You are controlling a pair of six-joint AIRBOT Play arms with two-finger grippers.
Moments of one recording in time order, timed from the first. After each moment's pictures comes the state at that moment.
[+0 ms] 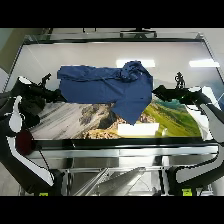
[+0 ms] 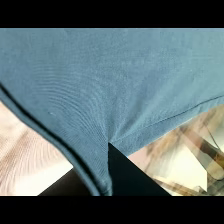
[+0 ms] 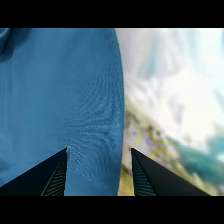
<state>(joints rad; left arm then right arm) 0.27 -1.99 1.62 0.92 -1.40 -1.10 -0.23 -1.71 1.13 -0.49 0.84 0.99</state>
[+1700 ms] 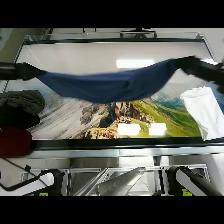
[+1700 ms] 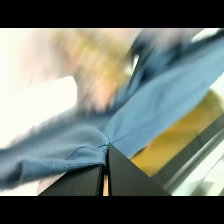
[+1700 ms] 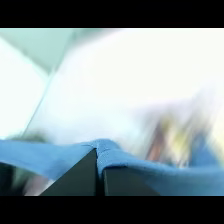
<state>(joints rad) 0.37 -1.27 1.62 0.55 -1.56 -1.02 -0.37 -1.00 1.19 -0.29 1.07 0.93</state>
